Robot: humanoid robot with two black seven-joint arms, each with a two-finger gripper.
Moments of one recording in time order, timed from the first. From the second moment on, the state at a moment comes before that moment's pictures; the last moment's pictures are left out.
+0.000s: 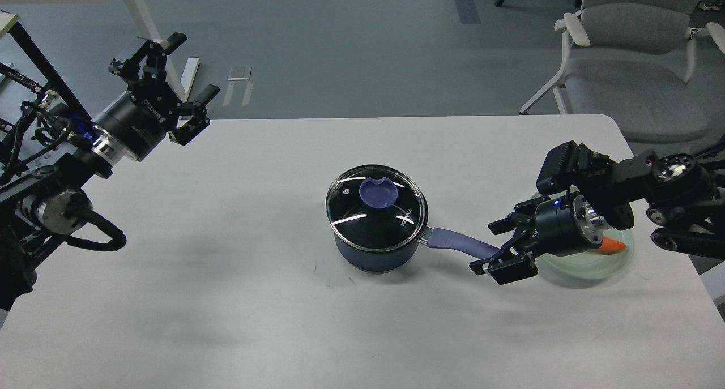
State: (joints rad) left arm -0.72 0.66 -0.55 -1.03 0.22 -0.41 -0.49; right arm 1.50 -0.68 -0.69 1.40 -1.51 0.08 0.49
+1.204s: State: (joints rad) left arm -0.84 0.56 -0.55 -1.21 1.16 -0.33 -0.49; right arm 1.49 -0.65 -0.73 1.38 -1.51 0.05 0.49
